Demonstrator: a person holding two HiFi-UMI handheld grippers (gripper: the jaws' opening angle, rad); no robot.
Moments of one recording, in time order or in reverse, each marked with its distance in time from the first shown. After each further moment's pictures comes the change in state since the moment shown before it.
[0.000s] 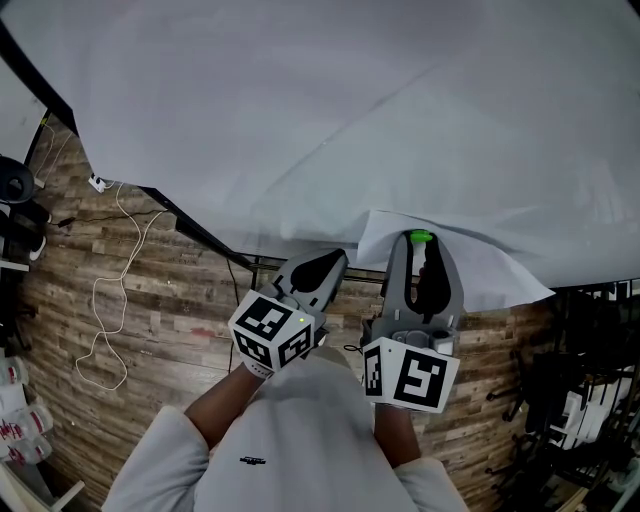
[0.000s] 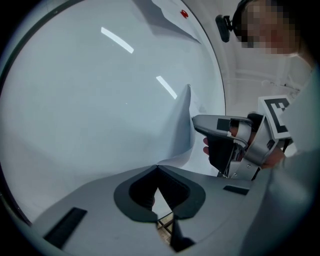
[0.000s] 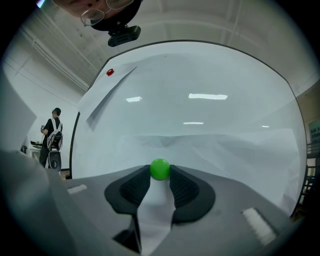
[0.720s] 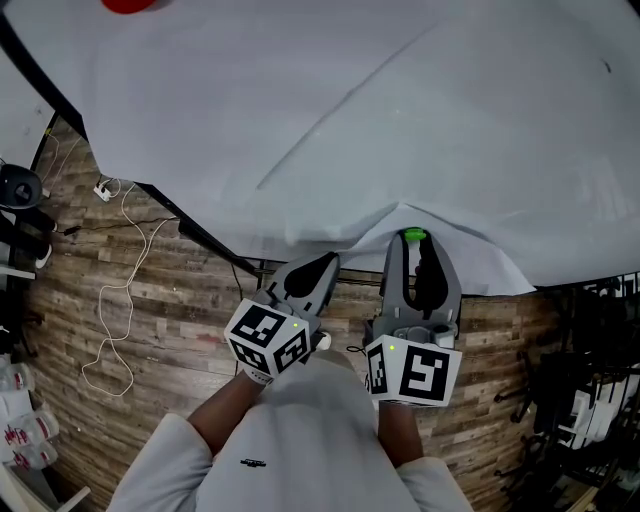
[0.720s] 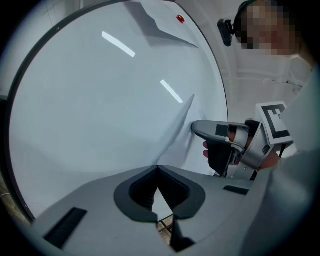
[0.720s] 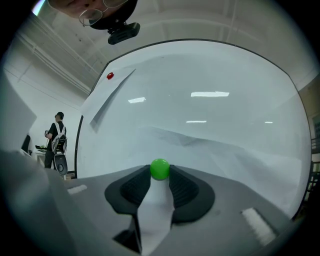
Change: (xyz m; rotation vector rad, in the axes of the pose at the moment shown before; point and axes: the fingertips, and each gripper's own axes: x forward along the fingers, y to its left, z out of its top) left arm -0.011 -0.005 0.001 0.001 -0.026 0.047; right arm -0.006 -0.005 -0.003 0.025 0.001 0.047
